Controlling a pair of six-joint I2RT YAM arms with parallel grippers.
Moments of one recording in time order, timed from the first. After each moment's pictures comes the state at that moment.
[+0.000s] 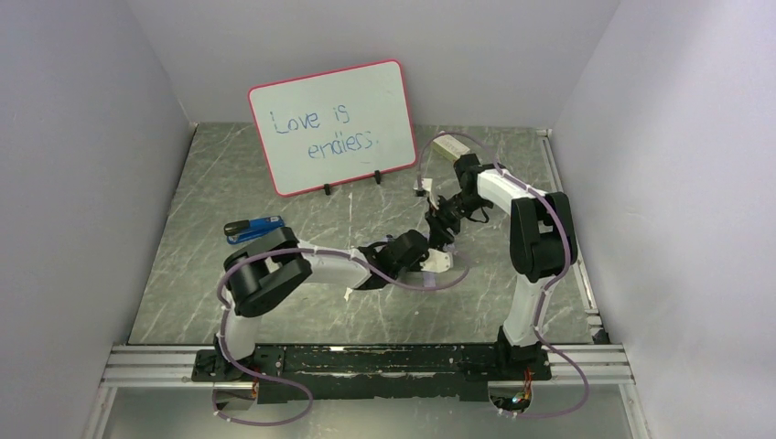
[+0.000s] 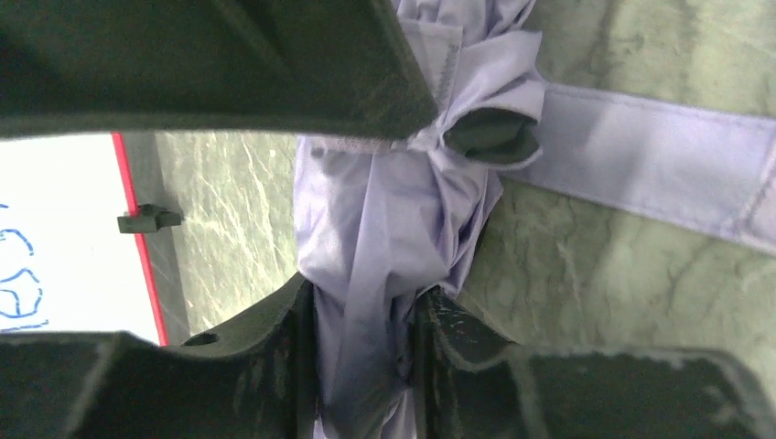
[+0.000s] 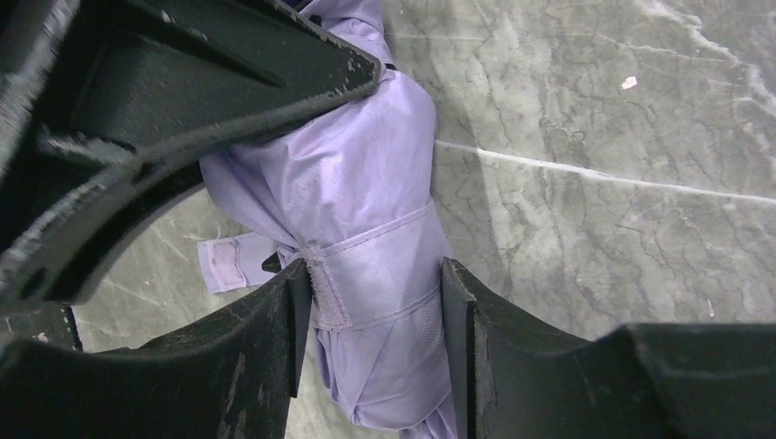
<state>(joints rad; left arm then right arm) -1.11 1.99 1.11 0.19 -0.40 0.66 0.20 1.95 1.33 -0.91 -0.77 -1.06</state>
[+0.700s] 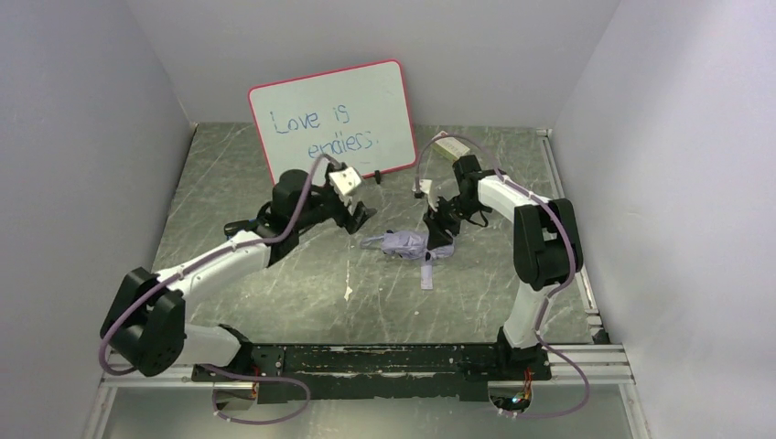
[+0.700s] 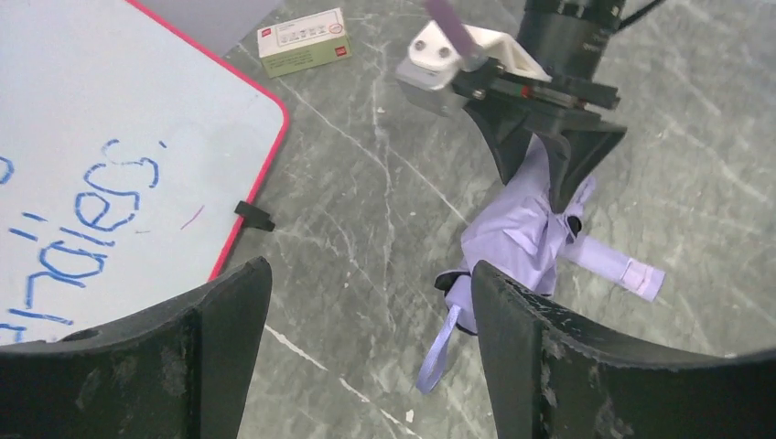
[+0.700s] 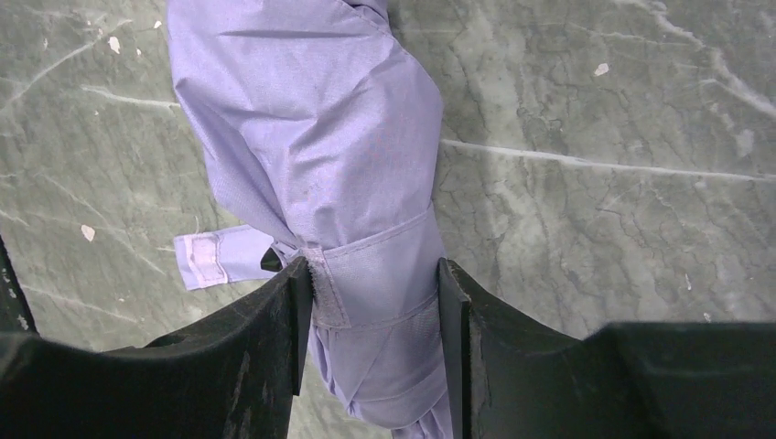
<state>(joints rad) -0.66 1.32 0.81 0.29 0.30 0.26 0.22 1.88 1.25 -0.79 -0.70 -0.97</state>
